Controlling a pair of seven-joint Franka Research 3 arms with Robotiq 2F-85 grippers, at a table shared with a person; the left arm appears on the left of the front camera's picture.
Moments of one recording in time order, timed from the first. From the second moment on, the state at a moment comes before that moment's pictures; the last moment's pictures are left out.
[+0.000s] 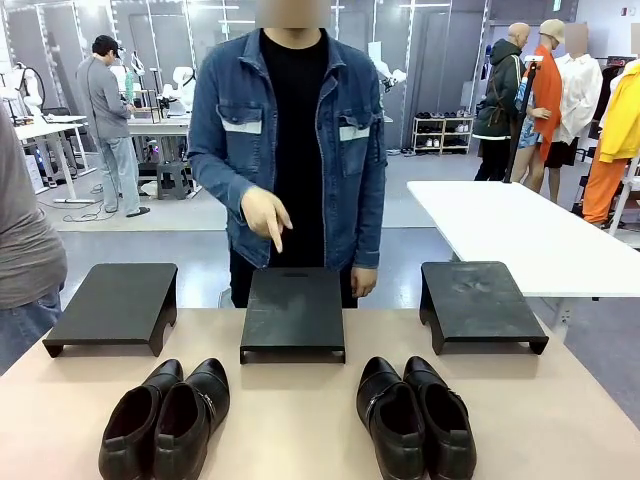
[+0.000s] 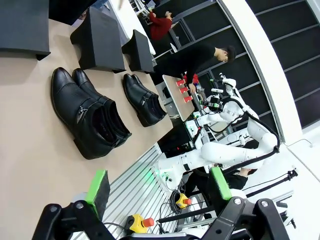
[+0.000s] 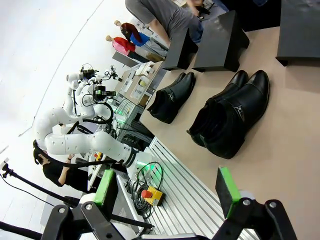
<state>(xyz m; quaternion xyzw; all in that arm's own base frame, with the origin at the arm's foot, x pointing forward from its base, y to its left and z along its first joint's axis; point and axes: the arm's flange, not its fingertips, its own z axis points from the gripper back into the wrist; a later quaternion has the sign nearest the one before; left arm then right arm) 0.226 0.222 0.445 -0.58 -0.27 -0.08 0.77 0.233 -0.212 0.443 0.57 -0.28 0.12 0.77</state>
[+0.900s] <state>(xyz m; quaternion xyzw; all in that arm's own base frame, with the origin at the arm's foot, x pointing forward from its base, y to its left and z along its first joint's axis) 0.226 0.222 0.445 -0.58 -0.27 -0.08 0.77 0.233 -0.212 0.443 0.57 -0.28 0.12 0.77</state>
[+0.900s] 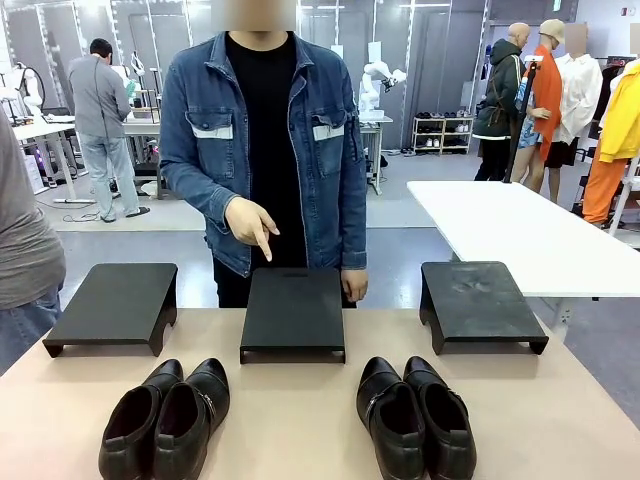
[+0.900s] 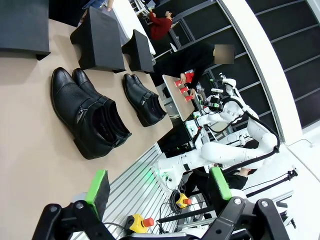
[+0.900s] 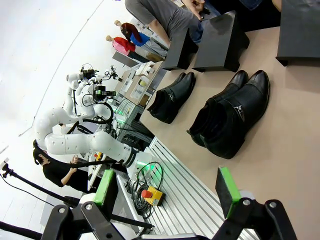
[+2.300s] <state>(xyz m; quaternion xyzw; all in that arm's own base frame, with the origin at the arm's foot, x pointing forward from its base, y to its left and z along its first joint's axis) 0.244 -0.106 0.584 -0.20 -0.13 -0.11 0.96 0.233 -0.212 0.442 0.57 -0.28 0.12 0.77</state>
